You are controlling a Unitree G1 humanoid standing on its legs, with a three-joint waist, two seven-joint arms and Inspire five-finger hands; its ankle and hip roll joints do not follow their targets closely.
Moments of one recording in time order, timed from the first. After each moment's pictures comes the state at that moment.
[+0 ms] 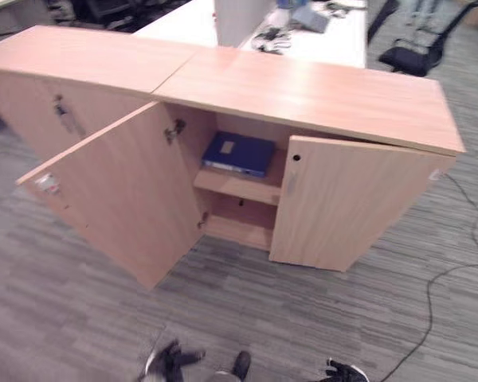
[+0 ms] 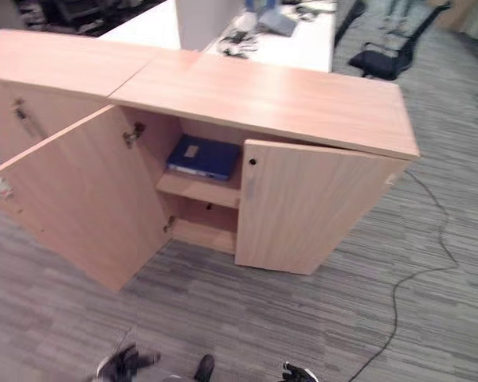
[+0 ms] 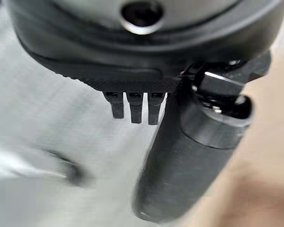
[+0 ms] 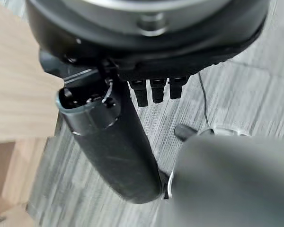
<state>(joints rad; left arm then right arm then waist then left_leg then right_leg) 0.03 0.27 0.10 0.87 -0.41 -0.07 0.03 0.04 -0.26 0.27 1.10 0.33 -0.02 0.02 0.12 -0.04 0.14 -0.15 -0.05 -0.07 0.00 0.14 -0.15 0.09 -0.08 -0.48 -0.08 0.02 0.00</state>
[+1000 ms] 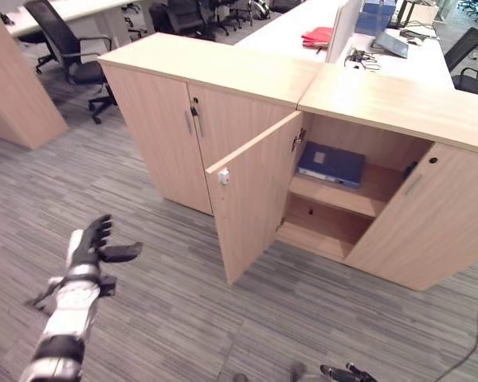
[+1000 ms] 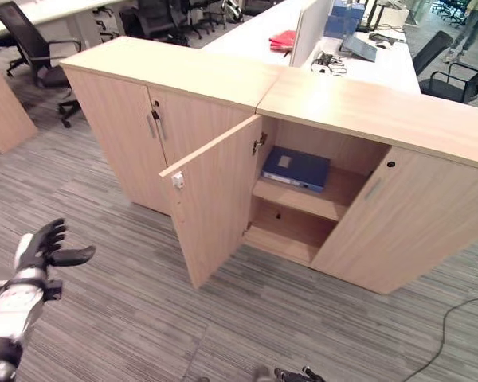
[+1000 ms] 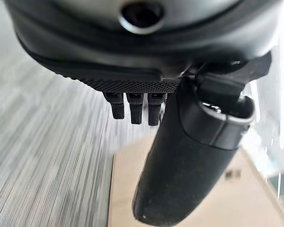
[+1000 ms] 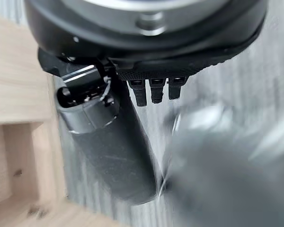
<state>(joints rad) -0.26 0.64 -0.01 0.70 -0.26 -0.04 0.08 0.05 -0.23 -0.06 1.28 0.57 -0.01 0.07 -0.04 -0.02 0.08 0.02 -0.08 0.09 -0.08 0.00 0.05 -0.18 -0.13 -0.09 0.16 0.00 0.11</state>
